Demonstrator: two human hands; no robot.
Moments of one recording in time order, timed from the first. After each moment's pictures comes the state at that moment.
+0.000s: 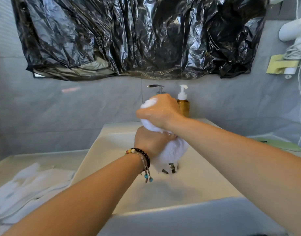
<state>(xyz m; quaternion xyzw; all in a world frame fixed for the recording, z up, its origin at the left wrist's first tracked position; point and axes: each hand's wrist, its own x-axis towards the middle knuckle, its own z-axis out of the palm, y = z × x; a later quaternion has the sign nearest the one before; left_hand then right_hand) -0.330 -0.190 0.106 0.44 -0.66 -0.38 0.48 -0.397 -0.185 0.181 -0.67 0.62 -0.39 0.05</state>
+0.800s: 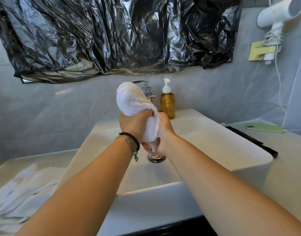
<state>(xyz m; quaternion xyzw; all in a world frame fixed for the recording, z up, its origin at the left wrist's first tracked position) -0.351 -0.188 0.127 0.46 -0.49 -0.45 0.59 -0.425 -0.179 0.107 -0.17 0.49 -0.58 0.62</state>
